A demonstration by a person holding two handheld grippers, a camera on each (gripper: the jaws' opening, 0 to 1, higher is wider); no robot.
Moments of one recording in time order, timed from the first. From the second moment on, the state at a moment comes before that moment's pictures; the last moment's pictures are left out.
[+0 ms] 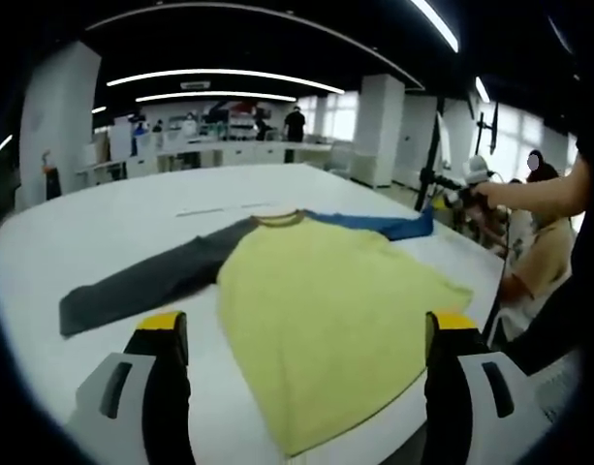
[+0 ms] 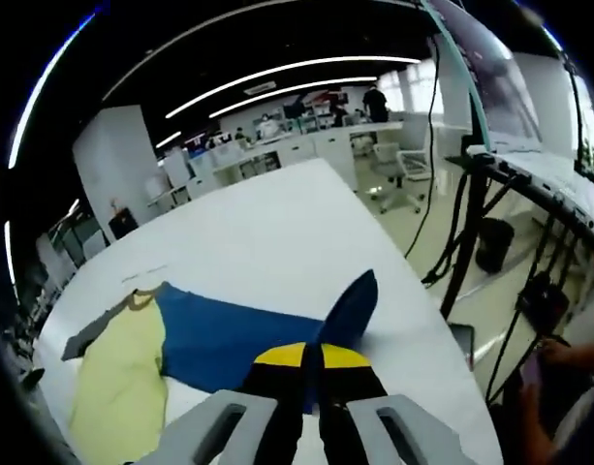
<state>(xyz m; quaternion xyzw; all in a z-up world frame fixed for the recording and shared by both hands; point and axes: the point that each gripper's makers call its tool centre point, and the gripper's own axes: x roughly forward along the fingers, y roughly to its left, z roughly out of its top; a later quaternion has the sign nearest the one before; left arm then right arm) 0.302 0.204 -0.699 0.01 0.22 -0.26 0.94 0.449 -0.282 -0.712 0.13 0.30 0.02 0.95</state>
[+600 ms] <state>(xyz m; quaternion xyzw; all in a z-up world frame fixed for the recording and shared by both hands) 0.300 0.209 -0.698 0.01 0.22 -0.26 0.94 0.478 -0.224 -0.692 0.11 0.27 0.09 0.95</state>
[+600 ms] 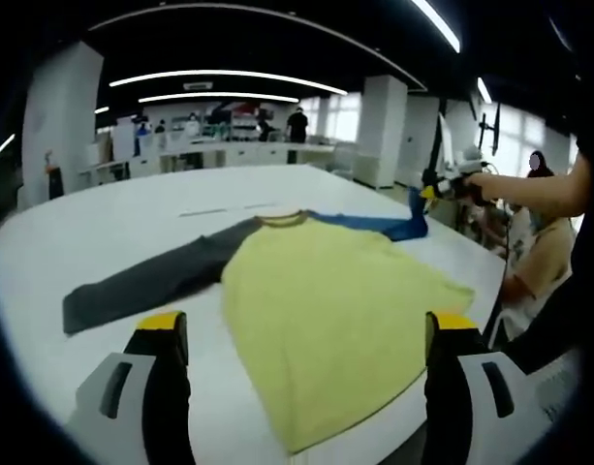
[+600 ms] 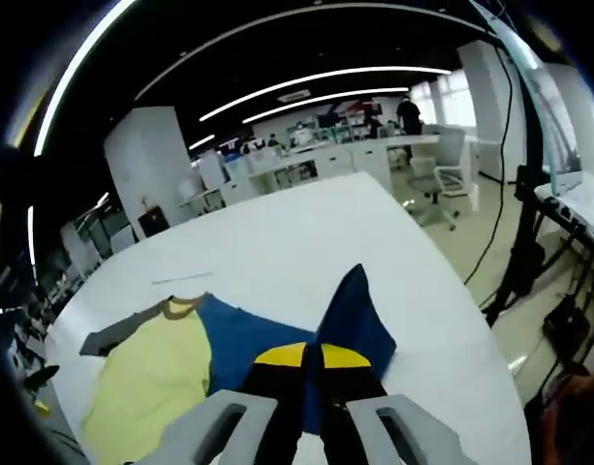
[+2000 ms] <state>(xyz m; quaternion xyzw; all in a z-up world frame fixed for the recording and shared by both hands) 0.300 0.216 -0.699 0.00 0.20 -0.26 0.94 0.520 -0.068 -0.681 0.00 0.27 0.21 0.94</state>
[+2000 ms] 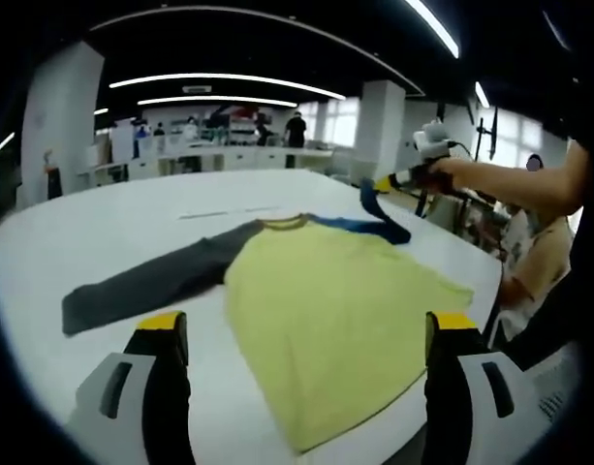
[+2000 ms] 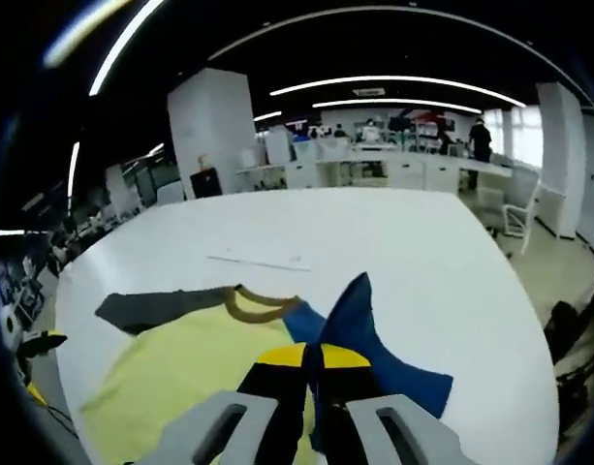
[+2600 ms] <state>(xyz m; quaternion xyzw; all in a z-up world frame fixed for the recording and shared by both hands) 0.298 0.217 -0.704 0.00 0.21 -0.27 0.94 0.536 0.007 -0.681 -0.02 0.27 0.27 0.92</state>
